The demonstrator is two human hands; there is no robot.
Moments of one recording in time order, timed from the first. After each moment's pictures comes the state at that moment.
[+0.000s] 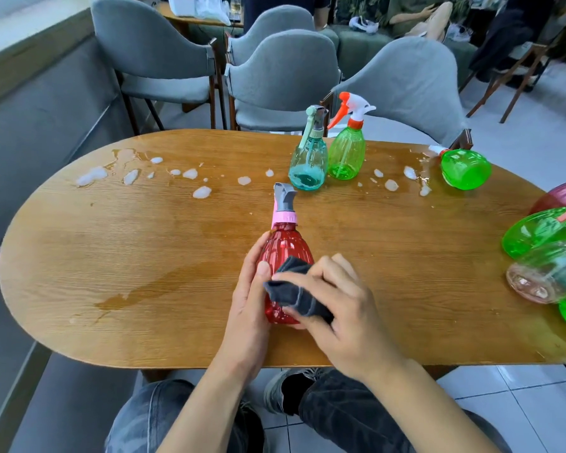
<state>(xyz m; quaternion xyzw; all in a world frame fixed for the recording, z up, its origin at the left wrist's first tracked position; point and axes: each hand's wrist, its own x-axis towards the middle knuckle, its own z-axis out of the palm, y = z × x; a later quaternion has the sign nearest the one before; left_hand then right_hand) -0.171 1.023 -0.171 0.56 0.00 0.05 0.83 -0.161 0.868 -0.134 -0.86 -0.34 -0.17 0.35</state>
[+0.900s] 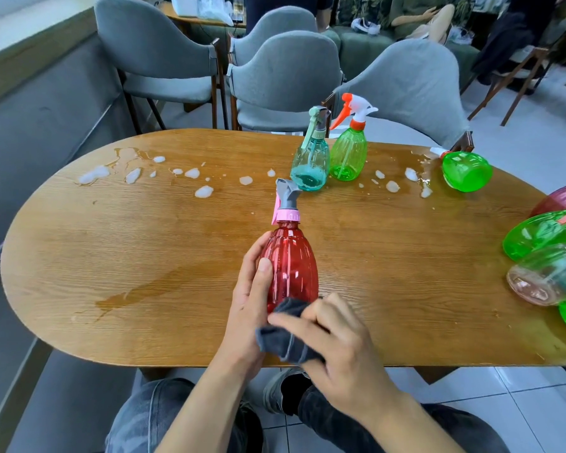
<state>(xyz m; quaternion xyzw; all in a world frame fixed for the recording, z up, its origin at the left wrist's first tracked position) -0.169 1.024 -0.168 0.53 0.03 0.04 0.85 -0.190 0.864 -0.167 -0.86 -0.37 -0.20 0.30</state>
